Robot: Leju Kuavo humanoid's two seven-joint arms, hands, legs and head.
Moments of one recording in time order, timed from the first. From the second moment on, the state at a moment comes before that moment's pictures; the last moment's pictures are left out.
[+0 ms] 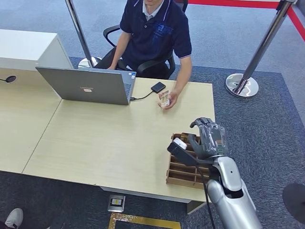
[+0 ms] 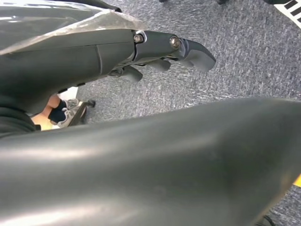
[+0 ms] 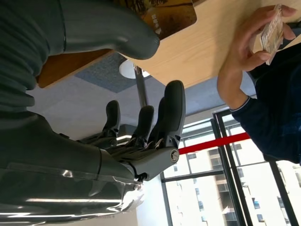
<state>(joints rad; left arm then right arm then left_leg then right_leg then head) -0.09 -0.20 1.21 -0.19 -1.24 0.07 -0.04 -0.29 0.02 0.46 -1.01 1.25 -0.26 -0.12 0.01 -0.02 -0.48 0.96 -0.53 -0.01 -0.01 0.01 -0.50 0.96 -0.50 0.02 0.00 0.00</state>
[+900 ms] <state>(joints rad) -0.09 -0.20 1.21 -0.19 -1.23 0.07 -0.04 -0.31 0.04 0.47 -0.93 1.24 -0.24 -0.12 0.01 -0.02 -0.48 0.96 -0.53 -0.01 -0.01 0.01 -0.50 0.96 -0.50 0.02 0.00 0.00</state>
